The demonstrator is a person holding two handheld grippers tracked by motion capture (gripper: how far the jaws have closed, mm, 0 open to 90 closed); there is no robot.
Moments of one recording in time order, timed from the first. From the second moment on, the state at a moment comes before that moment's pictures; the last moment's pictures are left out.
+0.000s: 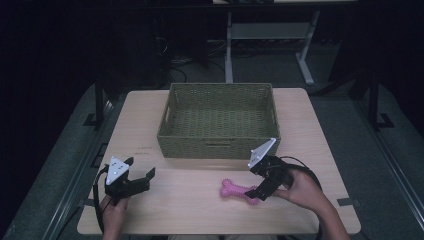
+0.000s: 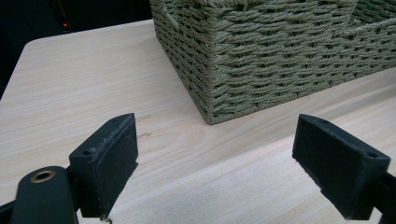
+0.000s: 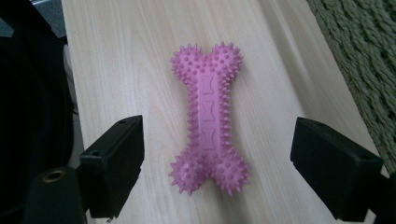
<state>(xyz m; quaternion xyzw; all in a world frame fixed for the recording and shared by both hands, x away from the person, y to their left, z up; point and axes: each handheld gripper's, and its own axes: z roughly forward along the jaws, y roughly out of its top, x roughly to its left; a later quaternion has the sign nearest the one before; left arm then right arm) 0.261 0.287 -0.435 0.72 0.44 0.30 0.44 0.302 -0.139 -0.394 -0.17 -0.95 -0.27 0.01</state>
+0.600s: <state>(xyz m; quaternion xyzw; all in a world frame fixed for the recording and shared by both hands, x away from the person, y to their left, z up) 0.261 0.286 -0.435 0.72 0.44 0.30 0.44 0.310 -0.113 -0.412 -0.15 -0.96 -0.23 0.02</state>
